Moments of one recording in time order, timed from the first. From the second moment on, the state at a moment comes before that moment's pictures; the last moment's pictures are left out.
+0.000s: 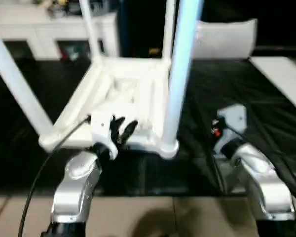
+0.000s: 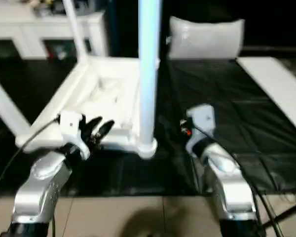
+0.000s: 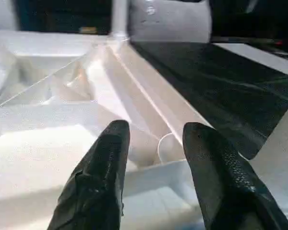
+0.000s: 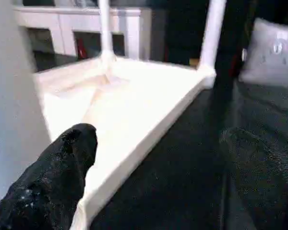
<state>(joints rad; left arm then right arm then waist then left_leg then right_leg) -0.13 0.04 0.04 -0.15 -0.11 0.37 -0.39 -0.15 -0.21 -0.04 -0.12 0.19 0.35 0.39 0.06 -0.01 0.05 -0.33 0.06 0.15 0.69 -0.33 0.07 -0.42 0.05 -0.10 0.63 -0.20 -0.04</state>
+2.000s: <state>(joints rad) -0.05 0.22 0.11 -0.19 -0.18 0.43 -0.37 -0.13 -0.23 0.08 -0.15 0.26 0.39 0.51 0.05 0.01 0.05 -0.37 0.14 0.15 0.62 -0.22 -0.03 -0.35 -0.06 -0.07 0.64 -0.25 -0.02</state>
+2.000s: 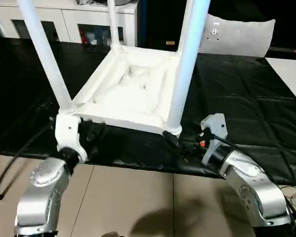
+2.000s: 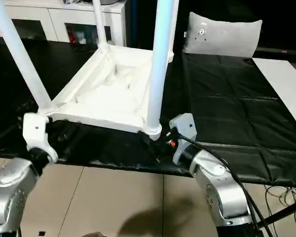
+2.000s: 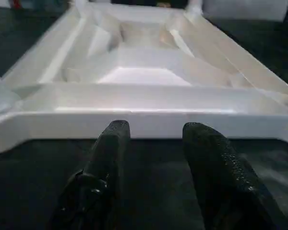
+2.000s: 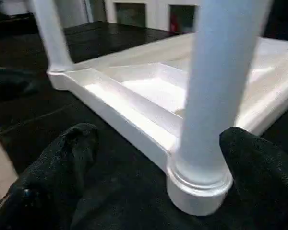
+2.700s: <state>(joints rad) -0.11 0.21 0.06 -0.15 -0.16 0.45 -0.34 -0.12 -0.19 0.01 -0.14 0.24 0.53 0.30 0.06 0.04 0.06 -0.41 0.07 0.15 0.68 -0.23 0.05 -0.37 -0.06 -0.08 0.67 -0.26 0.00</state>
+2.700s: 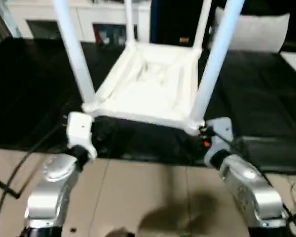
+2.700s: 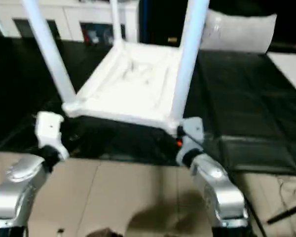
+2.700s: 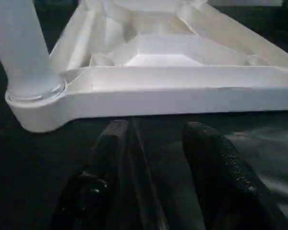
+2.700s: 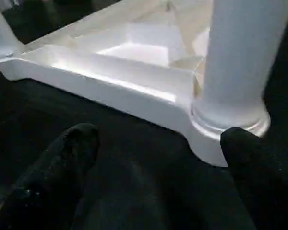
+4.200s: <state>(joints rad) -0.08 0.22 0.08 -0.17 -0.19 0.44 -0.32 -0.11 -0.19 0.10 -0.16 0.22 0.49 0.38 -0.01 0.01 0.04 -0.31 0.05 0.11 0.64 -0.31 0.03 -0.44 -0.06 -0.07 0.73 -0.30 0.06</state>
